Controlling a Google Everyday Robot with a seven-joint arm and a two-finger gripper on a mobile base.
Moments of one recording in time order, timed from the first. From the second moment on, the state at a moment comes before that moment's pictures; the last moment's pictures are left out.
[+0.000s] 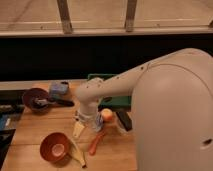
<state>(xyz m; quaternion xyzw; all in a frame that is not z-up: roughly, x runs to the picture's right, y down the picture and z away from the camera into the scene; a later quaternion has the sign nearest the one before) -0.110 0.203 0.738 -0.43 0.03 0.29 0.86</state>
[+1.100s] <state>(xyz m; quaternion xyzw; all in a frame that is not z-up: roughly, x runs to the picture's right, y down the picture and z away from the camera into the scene) -0.153 0.289 0.725 -0.46 0.05 0.26 0.85</state>
